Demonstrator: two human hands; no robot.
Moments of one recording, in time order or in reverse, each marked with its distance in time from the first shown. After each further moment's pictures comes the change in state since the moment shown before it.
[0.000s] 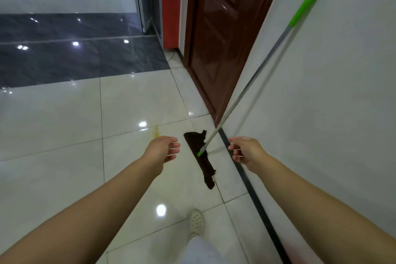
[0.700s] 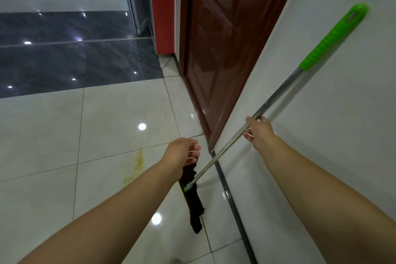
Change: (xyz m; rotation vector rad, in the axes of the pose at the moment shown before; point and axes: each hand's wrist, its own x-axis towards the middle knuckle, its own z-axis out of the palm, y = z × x) left_hand 0.182 0.176 0.246 -0.028 0.008 -0.083; right_hand 0.321 -0.241 -0.064 0.179 0.170 -0.066
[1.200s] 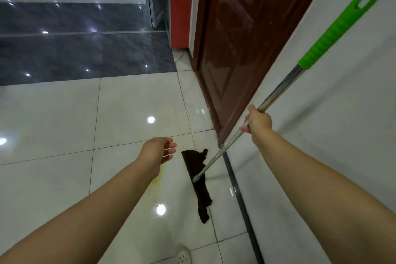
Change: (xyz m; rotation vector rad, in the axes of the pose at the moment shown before) left_hand -0.001 -0.023 -0.115 -0.109 0.143 0.041; right_hand -0.043 0.017 0.046 -0.189 0.068 -0.084
